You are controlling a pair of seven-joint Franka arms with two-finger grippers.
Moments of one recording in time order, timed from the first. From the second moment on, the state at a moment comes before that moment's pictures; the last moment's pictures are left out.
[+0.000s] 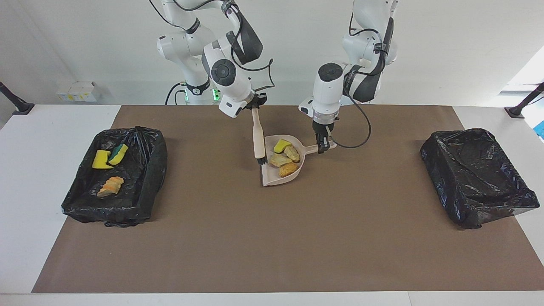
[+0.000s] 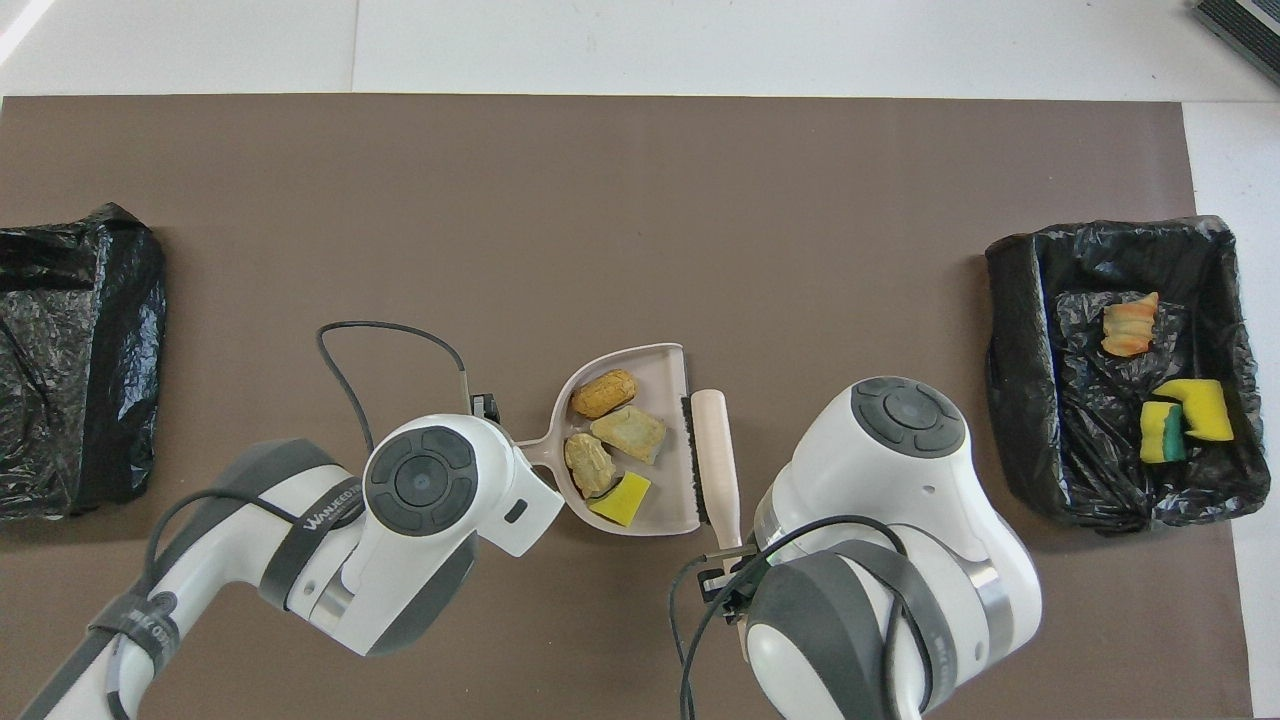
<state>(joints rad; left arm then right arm) -0.67 0.01 0.10 -2.26 0.08 2.30 0.91 0.31 -0.08 0.18 -2.13 0.37 1.63 0.24</state>
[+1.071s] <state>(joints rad) -0.19 0.01 0.11 -1.87 -0.04 1.90 1.51 0.54 -0.10 0.19 -2.25 0.41 1.86 0.59</state>
